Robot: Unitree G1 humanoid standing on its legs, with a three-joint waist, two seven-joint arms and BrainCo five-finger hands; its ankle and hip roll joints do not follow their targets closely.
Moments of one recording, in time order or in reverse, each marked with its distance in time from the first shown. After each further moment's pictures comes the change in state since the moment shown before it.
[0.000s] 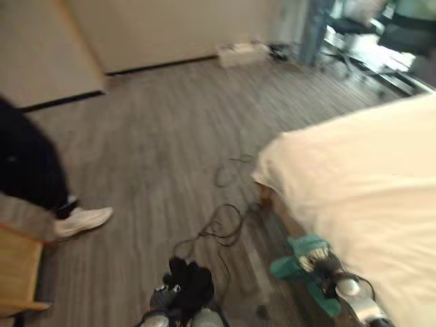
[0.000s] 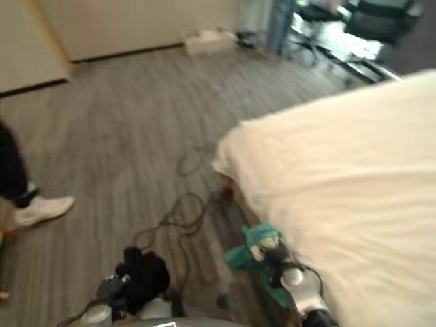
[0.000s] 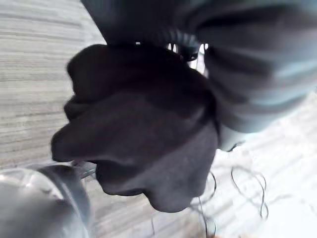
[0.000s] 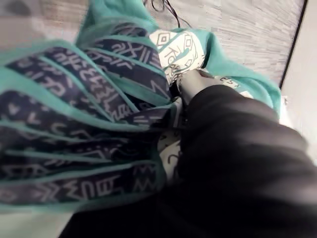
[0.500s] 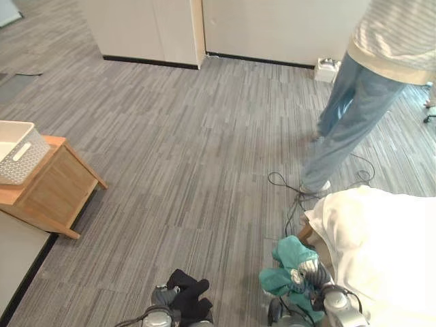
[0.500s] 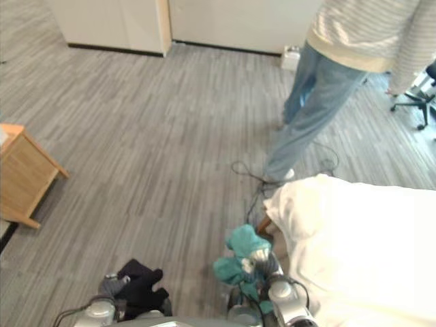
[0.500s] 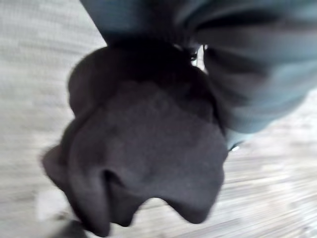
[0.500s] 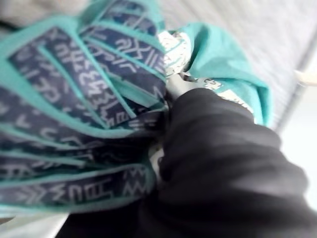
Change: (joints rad) left arm -0.186 0.001 -0.127 0.321 0.337 0.039 0.040; right arm -0.029 0.076 0.040 0.308 -0.142 0.032 -0.044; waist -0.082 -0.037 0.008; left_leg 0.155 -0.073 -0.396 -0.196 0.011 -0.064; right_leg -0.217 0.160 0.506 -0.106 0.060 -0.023
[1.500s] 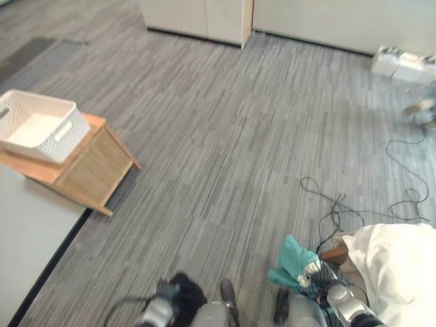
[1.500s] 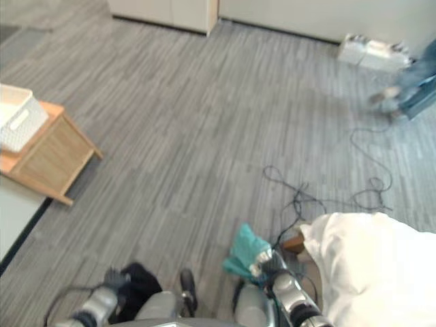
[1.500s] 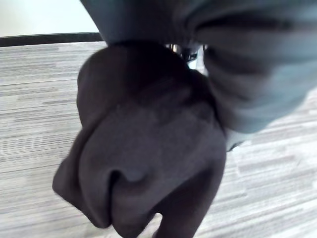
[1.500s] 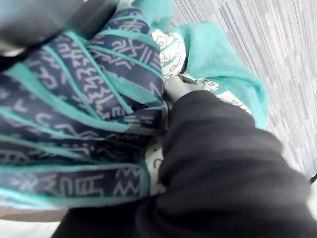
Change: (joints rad) left arm -0.133 0.027 -0.053 0.029 0.099 0.042 0.027; right arm -0.059 -0.038 0.017 -0.066 -0.042 0.011 -0.007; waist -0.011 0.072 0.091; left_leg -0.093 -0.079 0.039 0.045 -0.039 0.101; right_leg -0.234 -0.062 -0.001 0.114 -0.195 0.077
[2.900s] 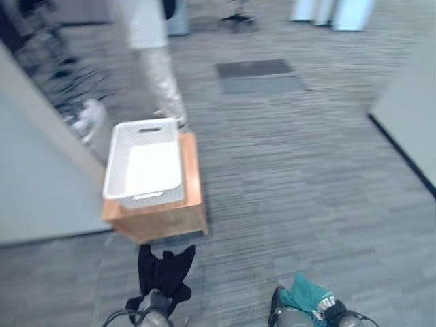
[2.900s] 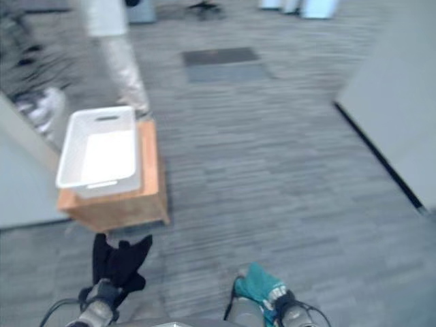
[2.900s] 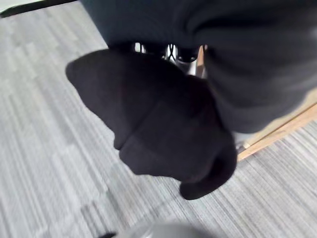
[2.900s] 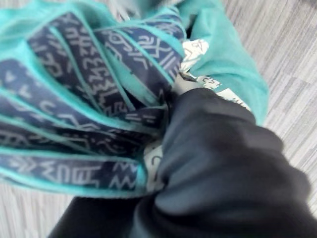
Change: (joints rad) left arm 0.116 -0.019 0.041 0.100 0.058 -0.024 0.050; right arm -0.033 -0.005 -0.015 0.283 -0.012 0.033 -0.024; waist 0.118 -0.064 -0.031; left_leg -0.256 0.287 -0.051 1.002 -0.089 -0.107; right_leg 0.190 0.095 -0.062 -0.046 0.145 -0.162
